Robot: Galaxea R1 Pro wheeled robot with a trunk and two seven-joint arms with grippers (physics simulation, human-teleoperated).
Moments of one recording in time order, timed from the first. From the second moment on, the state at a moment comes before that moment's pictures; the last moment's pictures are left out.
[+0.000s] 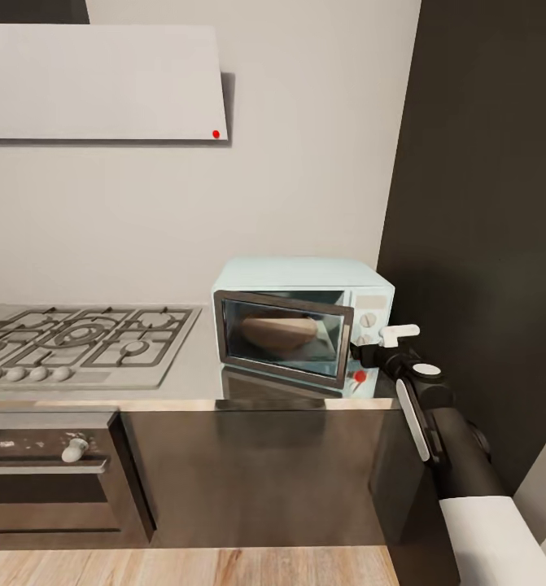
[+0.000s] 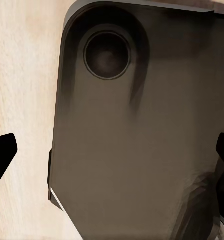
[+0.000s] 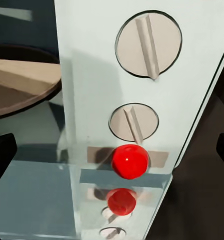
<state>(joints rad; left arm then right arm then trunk) 0.01 0.00 0.03 -0.04 0.14 0.00 0.00 -0.65 -0.04 0.01 -1.38 0.06 0.64 0.08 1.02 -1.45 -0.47</state>
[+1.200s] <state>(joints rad) 0.01 0.00 0.03 -0.04 0.14 0.00 0.00 -0.65 -0.12 0.01 -1.23 0.05 0.44 0.47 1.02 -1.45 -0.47</state>
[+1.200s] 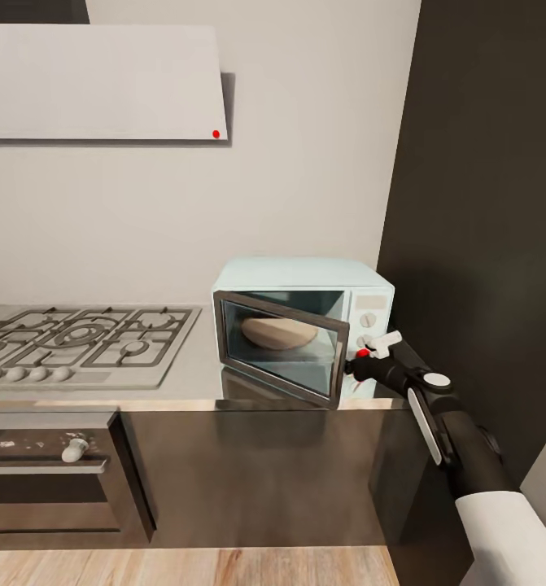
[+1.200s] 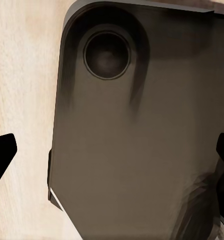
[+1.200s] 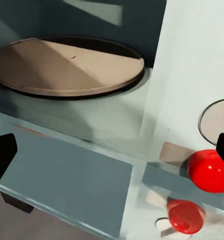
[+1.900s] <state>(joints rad) 0.01 0.00 0.03 -0.04 0.14 0.00 0.00 -0.65 -0.12 -0.04 -1.23 0.06 0.45 0.48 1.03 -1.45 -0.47</state>
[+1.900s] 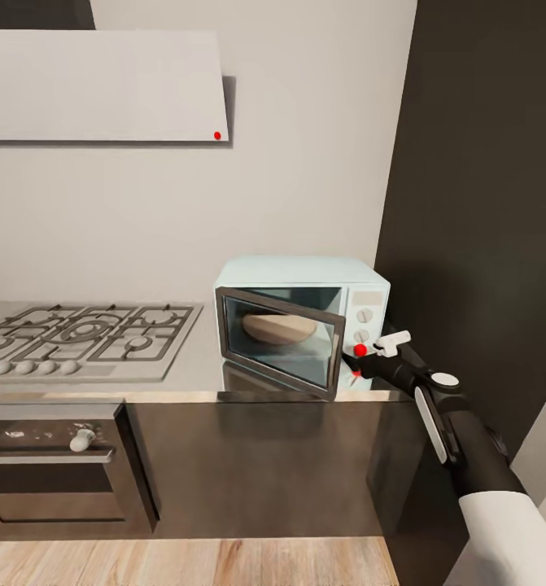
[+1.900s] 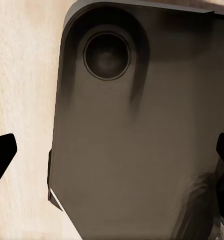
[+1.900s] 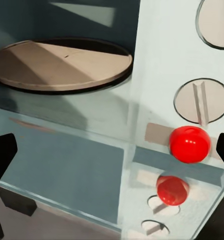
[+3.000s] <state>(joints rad) 0.01 0.00 0.03 -0.04 0.14 0.00 0.00 -0.65 -0.10 -0.03 -1.22 0.05 0.44 0.80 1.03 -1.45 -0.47</state>
